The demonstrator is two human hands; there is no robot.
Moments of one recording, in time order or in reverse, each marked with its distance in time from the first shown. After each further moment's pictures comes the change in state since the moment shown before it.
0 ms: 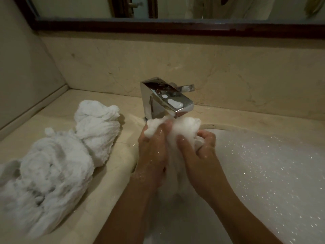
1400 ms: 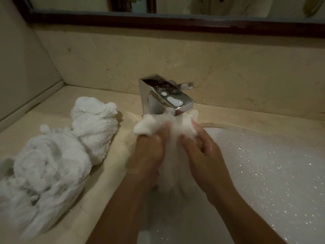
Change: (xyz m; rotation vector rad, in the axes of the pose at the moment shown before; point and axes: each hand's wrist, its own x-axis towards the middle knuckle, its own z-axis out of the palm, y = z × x) left_hand 0.009 -0.009 -0.004 0.101 0.010 -0.122; right_hand 0.002 0.008 -0.006 -0.017 0.023 -0.059
